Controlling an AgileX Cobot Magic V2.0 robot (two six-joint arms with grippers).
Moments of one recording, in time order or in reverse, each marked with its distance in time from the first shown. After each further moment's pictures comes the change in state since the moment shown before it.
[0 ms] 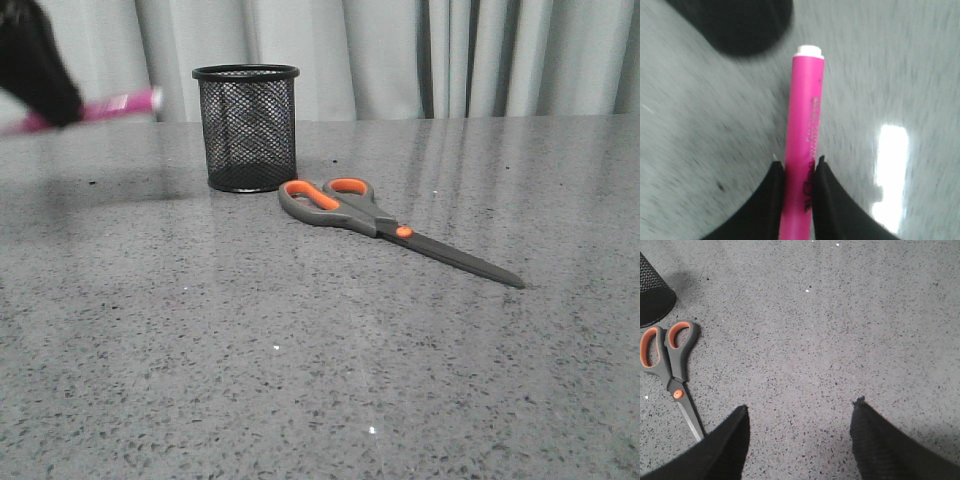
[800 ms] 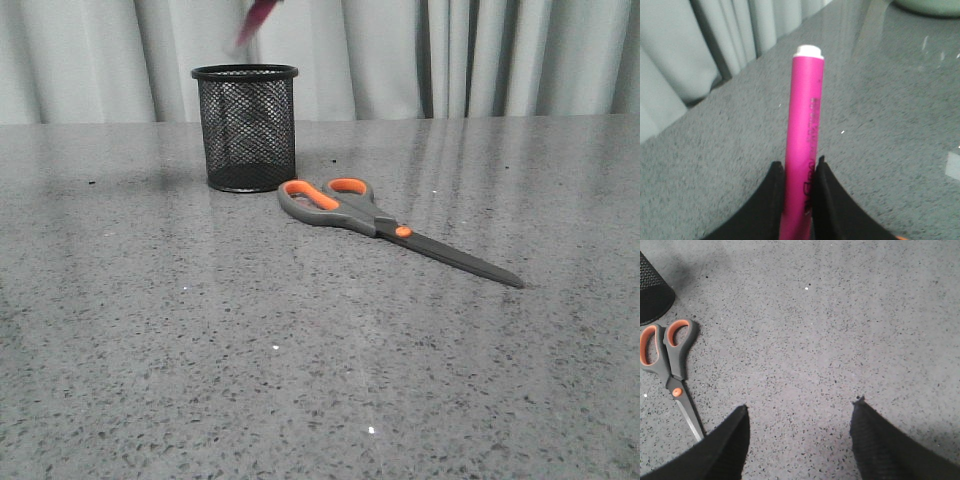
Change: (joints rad) left arm -0.188 0.156 -0.023 -0.695 -0.499 0.084; right arm 0.000 0.000 0.000 -0.001 0.007 0.000
